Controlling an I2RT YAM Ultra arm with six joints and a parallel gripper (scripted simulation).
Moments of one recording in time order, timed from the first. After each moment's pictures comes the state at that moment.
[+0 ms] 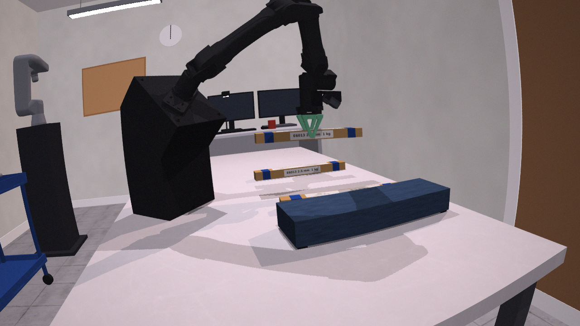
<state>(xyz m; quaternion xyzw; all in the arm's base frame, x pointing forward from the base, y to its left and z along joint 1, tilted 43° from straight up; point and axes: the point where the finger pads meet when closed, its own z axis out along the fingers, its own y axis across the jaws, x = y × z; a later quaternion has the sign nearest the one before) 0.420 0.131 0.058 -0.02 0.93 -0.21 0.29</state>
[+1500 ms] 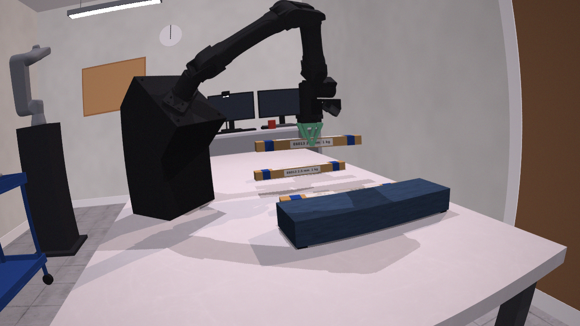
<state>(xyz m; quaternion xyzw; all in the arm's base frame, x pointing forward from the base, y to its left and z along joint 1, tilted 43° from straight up) 0.436 0.129 0.035 -0.03 0.93 -0.21 0.29</state>
